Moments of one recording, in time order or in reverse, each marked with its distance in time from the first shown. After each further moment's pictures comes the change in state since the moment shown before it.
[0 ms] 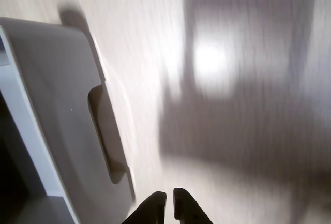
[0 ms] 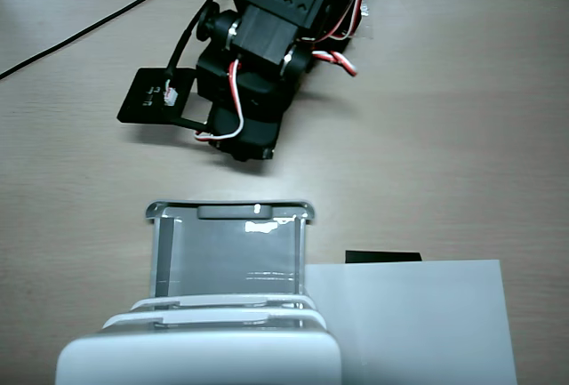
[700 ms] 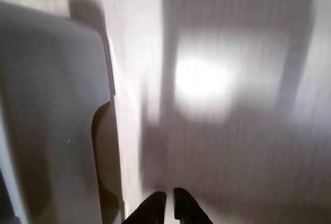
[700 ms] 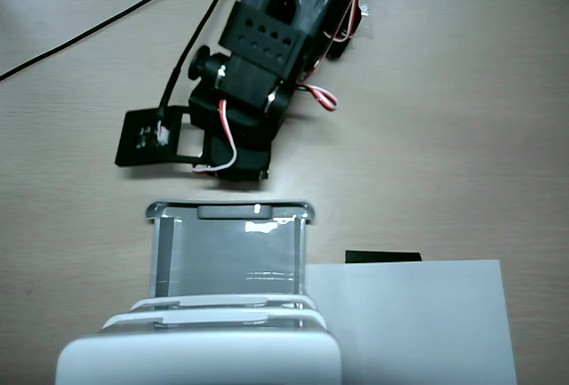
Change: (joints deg) arm -0.2 -14.2 1.4 -16.0 -10.7
